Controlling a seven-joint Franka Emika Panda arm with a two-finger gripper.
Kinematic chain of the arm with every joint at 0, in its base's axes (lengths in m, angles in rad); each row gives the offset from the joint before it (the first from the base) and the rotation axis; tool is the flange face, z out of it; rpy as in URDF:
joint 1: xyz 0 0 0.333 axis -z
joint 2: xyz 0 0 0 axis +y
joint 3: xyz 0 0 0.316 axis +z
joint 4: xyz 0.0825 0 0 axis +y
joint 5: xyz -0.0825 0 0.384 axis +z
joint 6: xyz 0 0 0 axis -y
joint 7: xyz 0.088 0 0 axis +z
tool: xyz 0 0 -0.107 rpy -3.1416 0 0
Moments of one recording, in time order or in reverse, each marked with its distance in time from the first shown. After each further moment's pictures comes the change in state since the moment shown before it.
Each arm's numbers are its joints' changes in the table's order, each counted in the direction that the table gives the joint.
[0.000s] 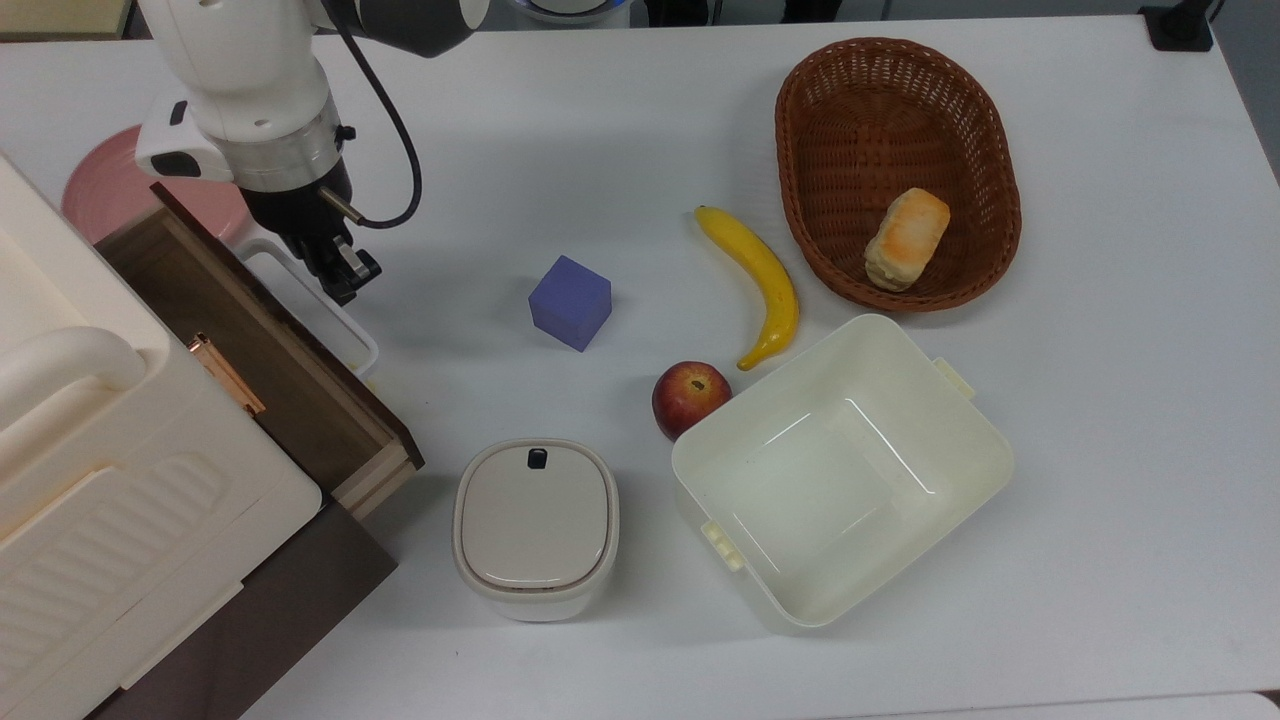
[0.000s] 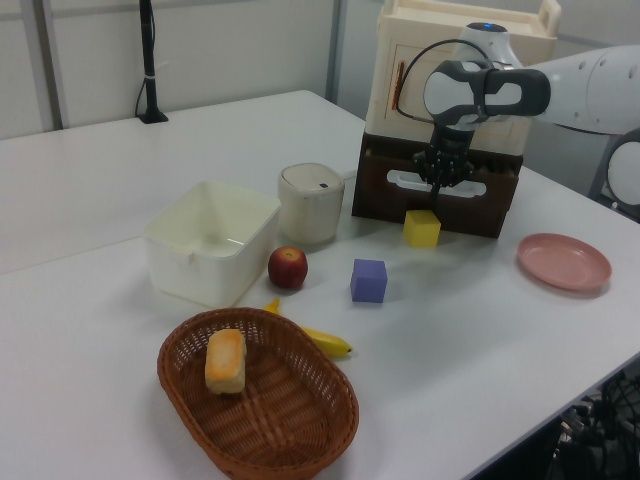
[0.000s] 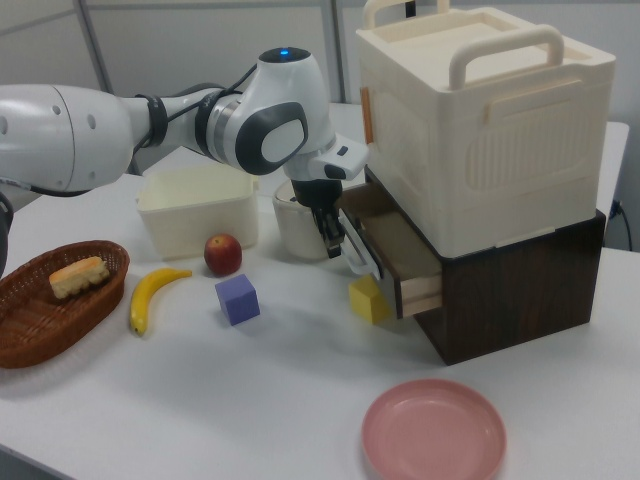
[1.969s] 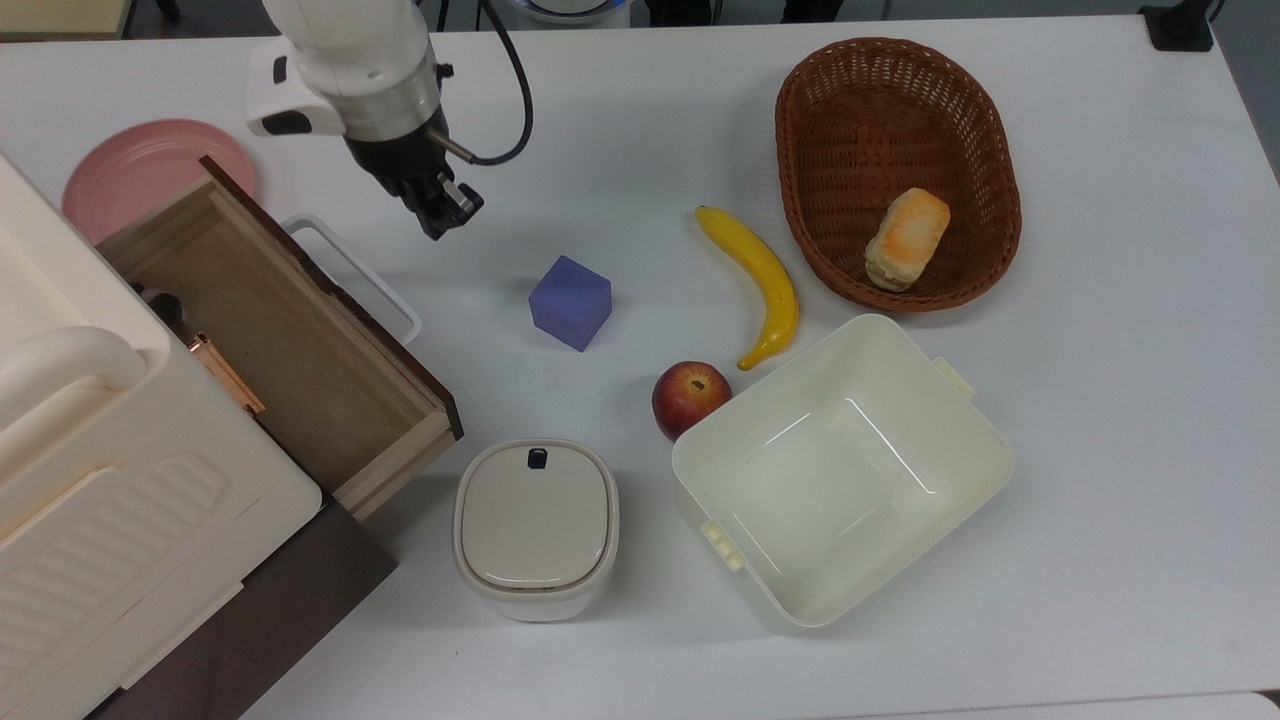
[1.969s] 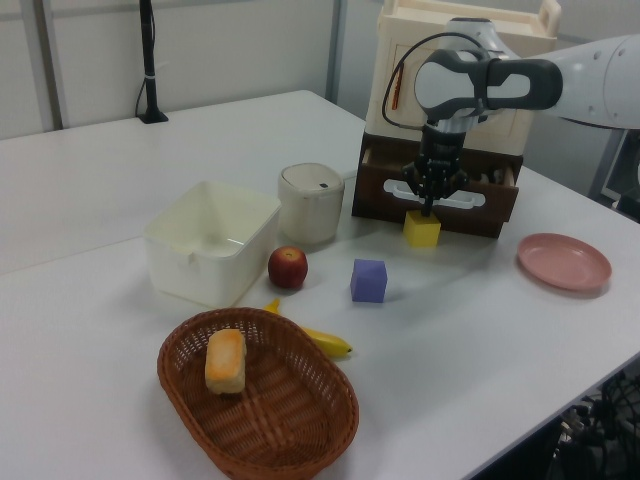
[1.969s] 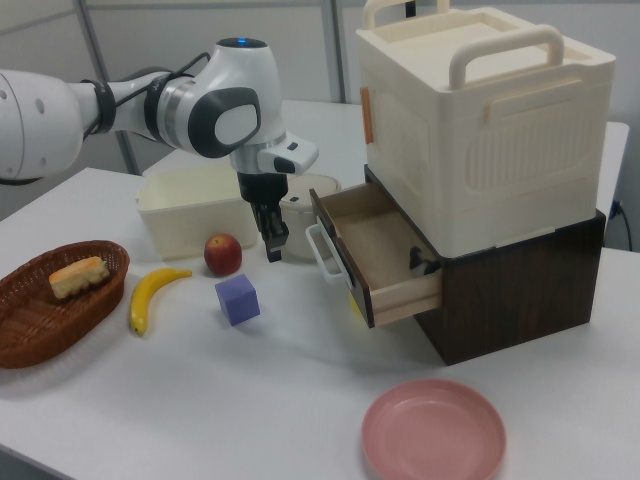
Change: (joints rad) arm -0.078 -0.126 0.021 0.112 0.000 -0.164 -0.004
